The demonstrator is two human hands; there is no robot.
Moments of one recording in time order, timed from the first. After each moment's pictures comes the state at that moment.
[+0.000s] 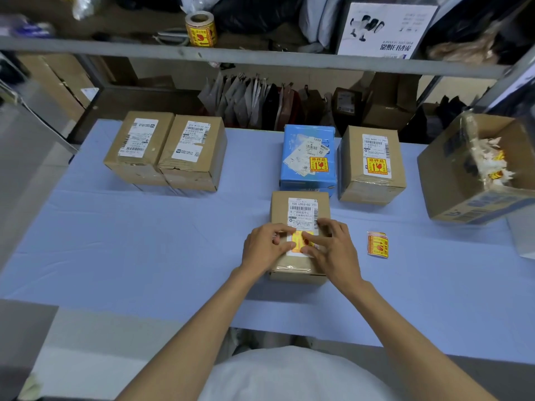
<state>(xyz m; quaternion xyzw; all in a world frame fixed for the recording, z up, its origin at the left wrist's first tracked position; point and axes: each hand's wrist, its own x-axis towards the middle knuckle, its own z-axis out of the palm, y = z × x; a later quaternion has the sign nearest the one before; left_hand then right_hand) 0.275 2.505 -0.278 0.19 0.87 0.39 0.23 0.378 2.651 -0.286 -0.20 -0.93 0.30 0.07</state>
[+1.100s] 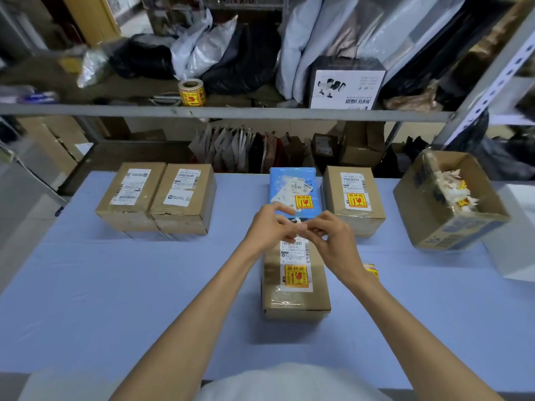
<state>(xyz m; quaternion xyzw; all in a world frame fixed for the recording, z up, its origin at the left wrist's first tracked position) 0.221 2.559 -0.193 0.20 0.72 0.57 0.33 0.333 2.674 -0.206 -0.15 -0.88 0.39 0.23</state>
